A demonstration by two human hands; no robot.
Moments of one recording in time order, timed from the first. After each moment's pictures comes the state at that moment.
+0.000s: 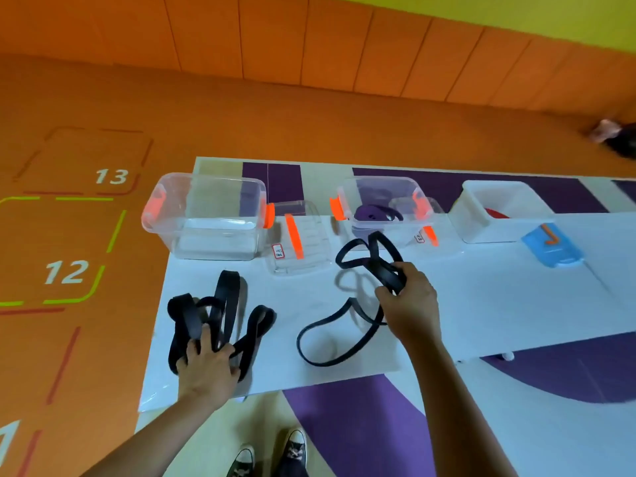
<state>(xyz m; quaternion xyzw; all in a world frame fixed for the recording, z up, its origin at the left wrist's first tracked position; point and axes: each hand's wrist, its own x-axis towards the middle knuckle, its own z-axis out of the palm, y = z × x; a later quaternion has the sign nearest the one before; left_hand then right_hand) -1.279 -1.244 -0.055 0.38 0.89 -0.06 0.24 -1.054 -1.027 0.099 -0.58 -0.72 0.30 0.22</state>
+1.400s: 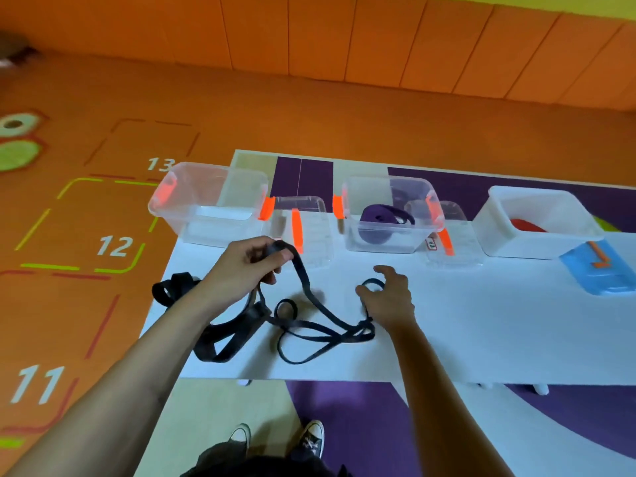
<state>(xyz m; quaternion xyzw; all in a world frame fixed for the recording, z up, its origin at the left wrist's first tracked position) -1.234 -1.111 0.118 0.30 0.70 0.53 0.37 -1.029 -0.939 0.039 -0.56 -0.73 0.40 0.06</state>
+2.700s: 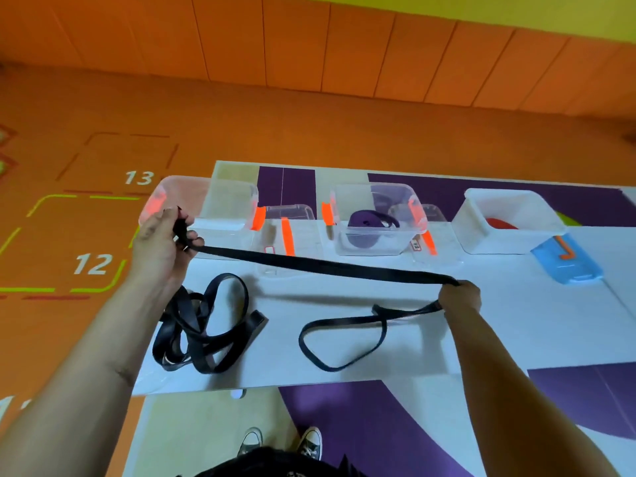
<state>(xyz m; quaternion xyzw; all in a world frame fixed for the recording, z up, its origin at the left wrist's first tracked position) -1.323 -1.139 0.127 0.03 0.55 0.79 0.27 -0.947 -0.852 0.040 -0.76 -0.53 0.32 0.15</state>
